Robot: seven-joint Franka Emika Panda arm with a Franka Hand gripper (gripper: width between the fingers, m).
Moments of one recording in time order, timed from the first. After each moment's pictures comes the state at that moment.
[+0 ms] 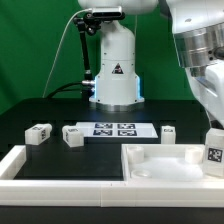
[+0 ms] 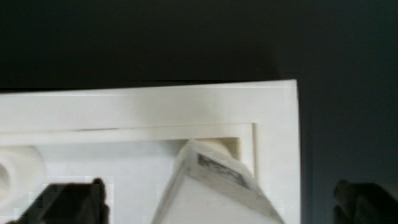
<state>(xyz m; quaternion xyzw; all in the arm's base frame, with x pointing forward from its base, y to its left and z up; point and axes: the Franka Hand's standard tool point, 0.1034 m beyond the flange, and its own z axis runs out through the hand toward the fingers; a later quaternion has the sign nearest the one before) 0.628 0.127 0.088 -0.71 0.69 0.09 0.10</state>
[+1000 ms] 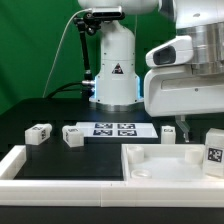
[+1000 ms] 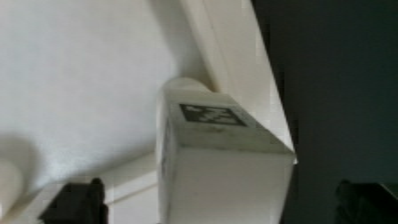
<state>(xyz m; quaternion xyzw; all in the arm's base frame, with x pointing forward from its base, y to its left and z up) 0.630 0.118 0.088 -0.98 0.15 0.01 0.09</state>
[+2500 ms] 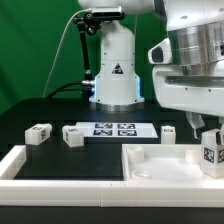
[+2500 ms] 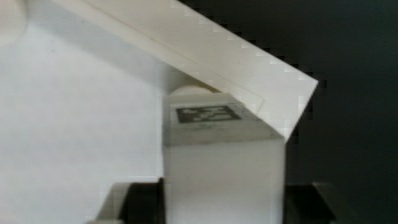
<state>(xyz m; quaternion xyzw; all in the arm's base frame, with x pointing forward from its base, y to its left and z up) 0.631 0.108 0.086 -0.82 0.56 0.04 0.09</state>
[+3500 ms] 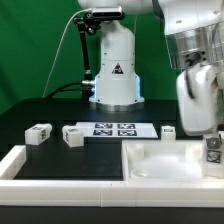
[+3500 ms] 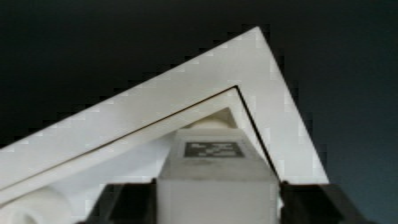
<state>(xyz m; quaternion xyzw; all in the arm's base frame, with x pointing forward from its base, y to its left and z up) 0.629 0.115 0.084 -0.55 0.83 0.09 0.08</state>
